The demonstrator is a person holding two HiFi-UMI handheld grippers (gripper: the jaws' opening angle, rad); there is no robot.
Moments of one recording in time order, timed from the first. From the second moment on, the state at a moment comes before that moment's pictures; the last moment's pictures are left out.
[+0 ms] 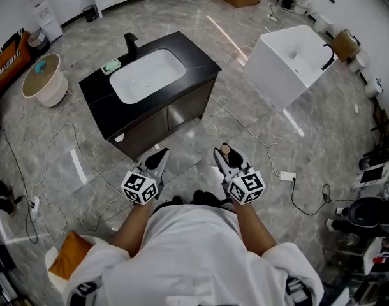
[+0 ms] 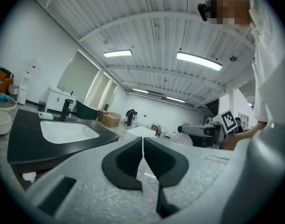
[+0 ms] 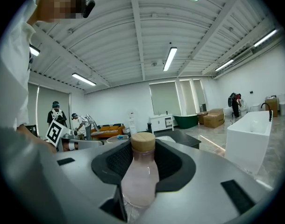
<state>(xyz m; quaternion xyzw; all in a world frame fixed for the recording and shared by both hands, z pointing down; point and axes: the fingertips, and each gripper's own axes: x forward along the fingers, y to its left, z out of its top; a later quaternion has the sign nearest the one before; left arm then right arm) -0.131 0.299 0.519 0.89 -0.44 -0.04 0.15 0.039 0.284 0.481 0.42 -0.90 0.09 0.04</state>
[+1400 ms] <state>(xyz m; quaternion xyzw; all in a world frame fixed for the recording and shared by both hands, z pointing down) -0.116 0.216 0.515 0.88 -0.45 -0.03 0.16 0.088 0.192 0.472 0.43 -0.90 0.10 0.01</state>
